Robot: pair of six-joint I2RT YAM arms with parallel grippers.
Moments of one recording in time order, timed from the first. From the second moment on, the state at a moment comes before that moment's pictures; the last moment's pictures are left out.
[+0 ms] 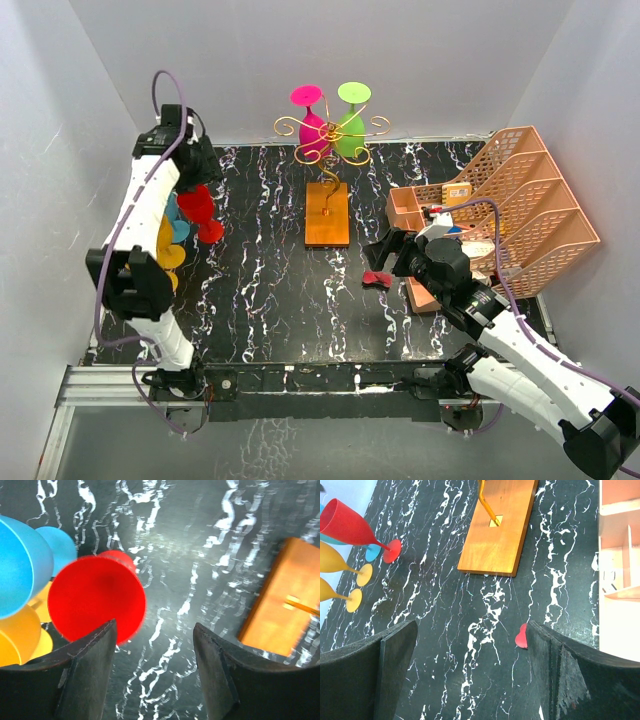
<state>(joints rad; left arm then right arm) -0.07 1.76 1.81 -1.02 -0.09 -0.41 0.62 0.74 0.59 -0.15 0.16 0.58</state>
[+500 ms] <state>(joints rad) -0.07 1.44 1.56 -0.54 0.54 -0.64 0.62 0.68 0.59 -0.20 0.15 0.61</state>
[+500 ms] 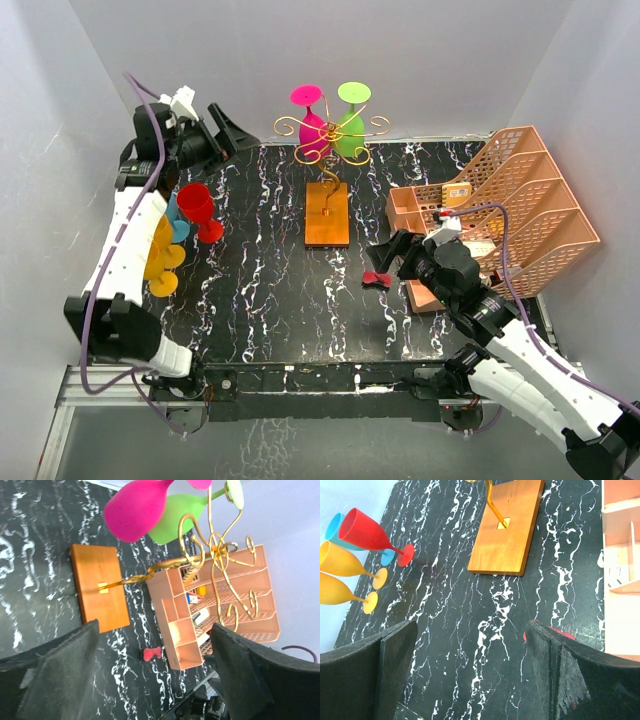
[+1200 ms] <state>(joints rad) -0.08 2.08 2.16 -0.29 0.65 -0.88 0.62 0.62 0.59 -0.21 0.19 0.66</state>
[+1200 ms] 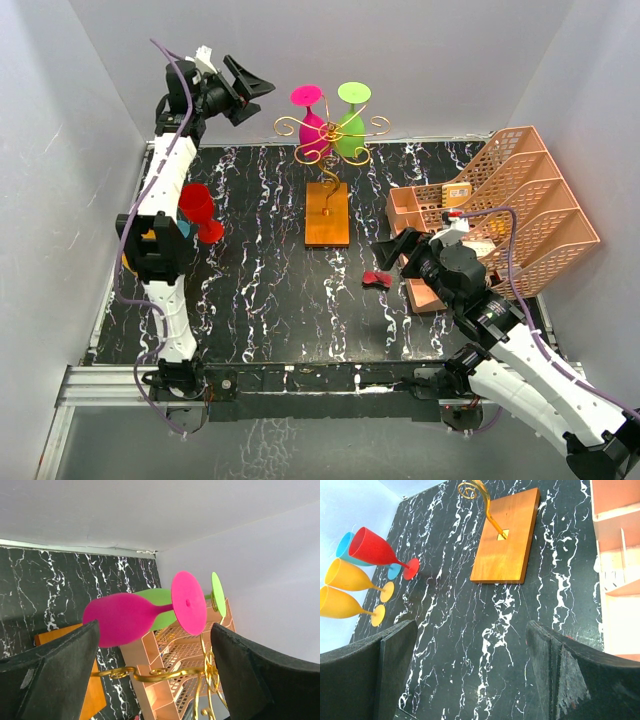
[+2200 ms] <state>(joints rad) -0.23 2.30 2.40 -0.27 0.52 -0.98 0.62 0.58 0.59 -0.19 0.23 0.60</state>
